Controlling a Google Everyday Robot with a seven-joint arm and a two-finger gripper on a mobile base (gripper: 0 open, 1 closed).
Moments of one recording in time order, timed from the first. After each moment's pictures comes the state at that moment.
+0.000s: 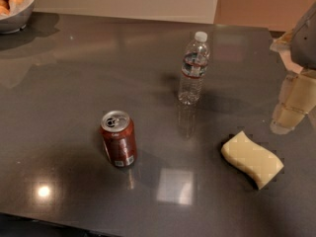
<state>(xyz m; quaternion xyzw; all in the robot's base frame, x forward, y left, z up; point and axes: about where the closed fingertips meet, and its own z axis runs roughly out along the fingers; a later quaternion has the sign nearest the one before) 0.438 -0.217 0.976 -0.60 0.78 -0.03 0.16</state>
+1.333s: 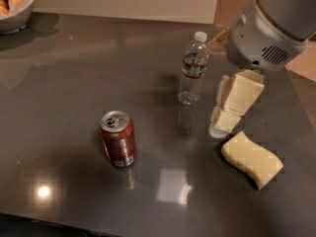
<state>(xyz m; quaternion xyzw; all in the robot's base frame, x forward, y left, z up) 0.428 -0.097 0.980 -0.67 0.71 0.07 0.21</state>
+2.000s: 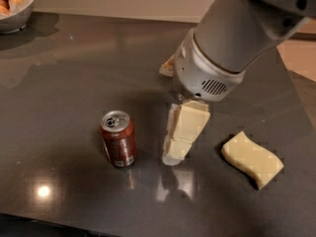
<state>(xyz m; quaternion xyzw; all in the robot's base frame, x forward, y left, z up) 0.400 -0.016 0.951 -0.71 0.67 0.09 0.21</state>
